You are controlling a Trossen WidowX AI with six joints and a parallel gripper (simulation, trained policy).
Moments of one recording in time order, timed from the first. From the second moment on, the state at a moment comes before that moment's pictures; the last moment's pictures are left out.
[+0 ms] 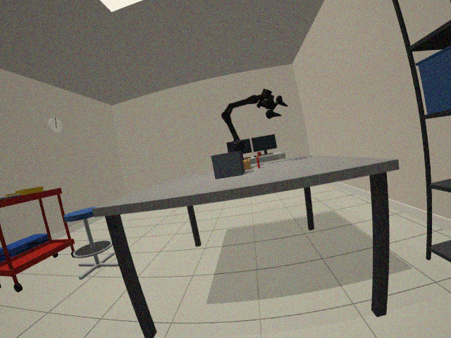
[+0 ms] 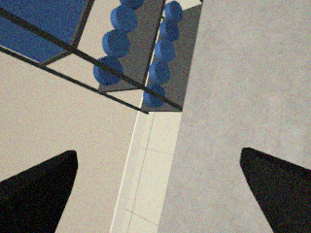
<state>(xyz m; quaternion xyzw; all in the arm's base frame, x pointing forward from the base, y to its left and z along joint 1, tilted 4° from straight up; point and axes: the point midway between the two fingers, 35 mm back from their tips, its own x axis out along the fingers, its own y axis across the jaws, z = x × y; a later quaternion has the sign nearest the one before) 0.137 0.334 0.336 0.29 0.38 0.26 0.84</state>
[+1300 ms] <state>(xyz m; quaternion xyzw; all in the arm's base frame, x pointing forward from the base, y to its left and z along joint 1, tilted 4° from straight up) 0.197 0.155 0.148 0.36 0.60 -0.31 0.64</state>
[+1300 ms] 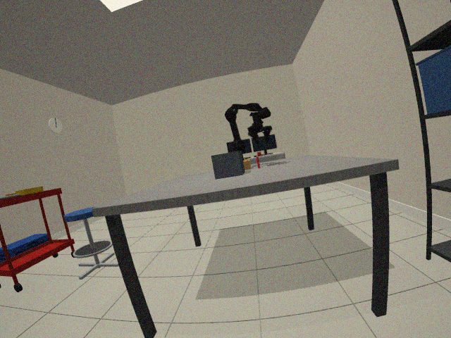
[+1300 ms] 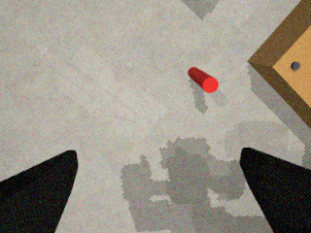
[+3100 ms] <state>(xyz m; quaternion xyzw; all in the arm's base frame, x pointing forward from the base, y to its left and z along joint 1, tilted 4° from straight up) 0.187 0.118 0.011 0.41 0.62 -0.41 0.53</state>
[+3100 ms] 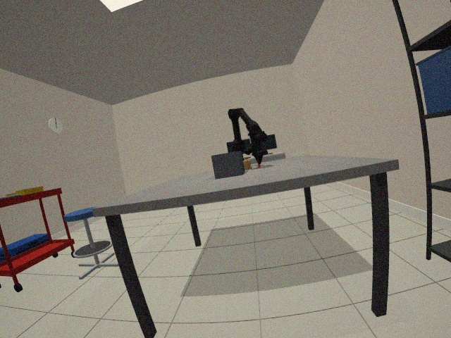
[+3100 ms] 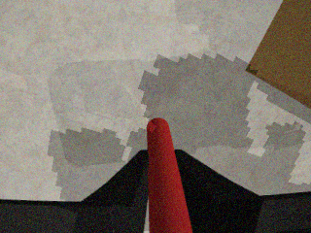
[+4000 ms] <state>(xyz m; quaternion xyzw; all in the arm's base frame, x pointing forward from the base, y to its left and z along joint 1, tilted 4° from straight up) 0.223 0.115 0.108 0.51 0.57 -0.33 0.56</state>
